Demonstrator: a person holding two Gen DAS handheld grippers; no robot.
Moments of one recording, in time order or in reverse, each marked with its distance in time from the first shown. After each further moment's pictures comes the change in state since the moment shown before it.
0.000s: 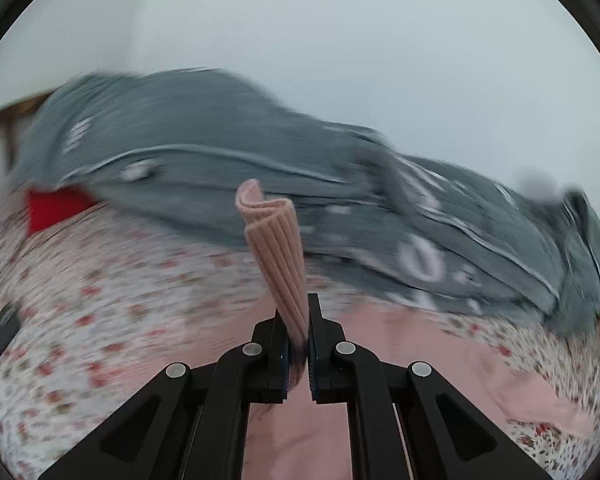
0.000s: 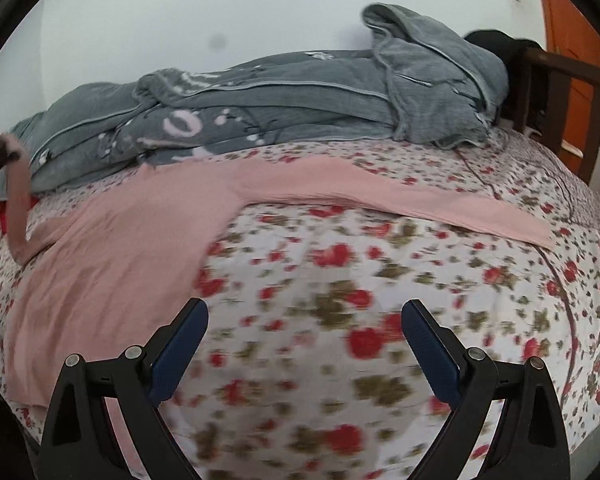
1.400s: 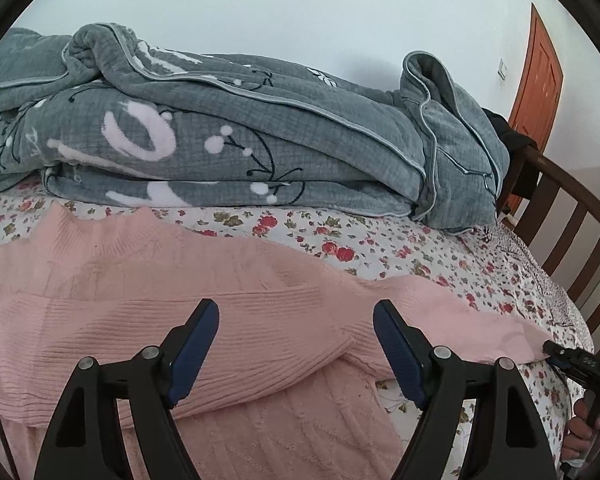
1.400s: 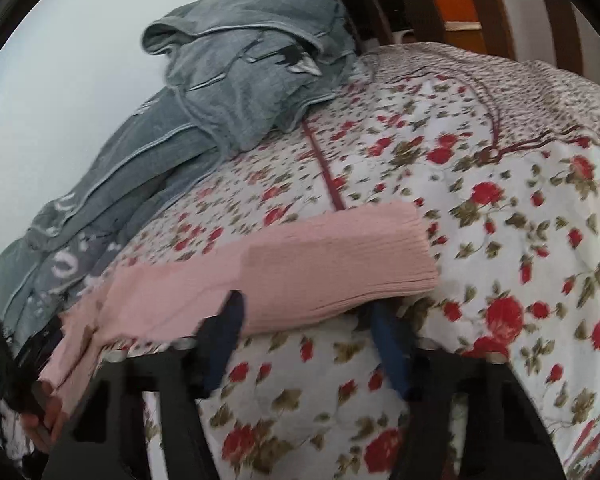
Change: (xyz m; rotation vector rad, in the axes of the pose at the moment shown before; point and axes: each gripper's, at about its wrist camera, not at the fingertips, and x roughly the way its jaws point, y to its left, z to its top) left arm 0.090 -0.199 -0.132 0.151 0.142 -0.514; right arm 0.077 -0.217 0.050 0.512 0.030 -0.086
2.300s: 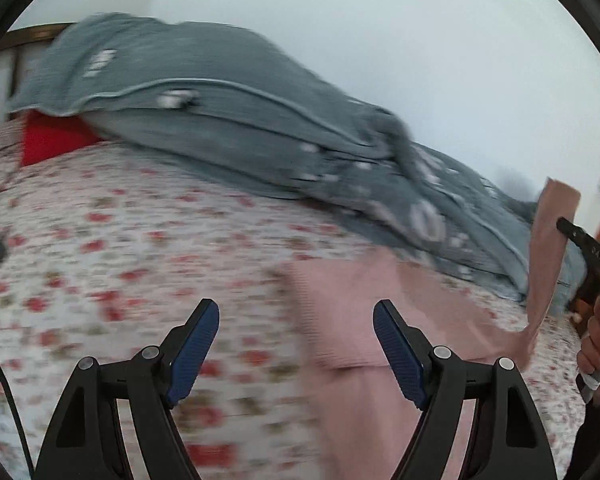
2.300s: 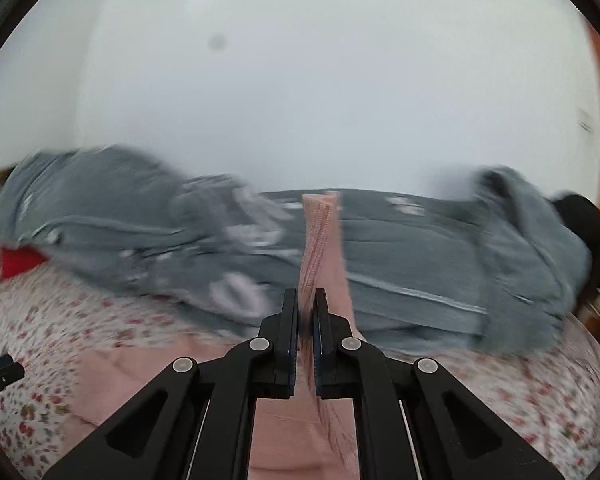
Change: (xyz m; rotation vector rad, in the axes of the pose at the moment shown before) left arm -0.274 0.234 -0.020 -0.315 -0.131 0.395; right arm -0.049 0.453 -0.026 -0.742 -0.298 0.248
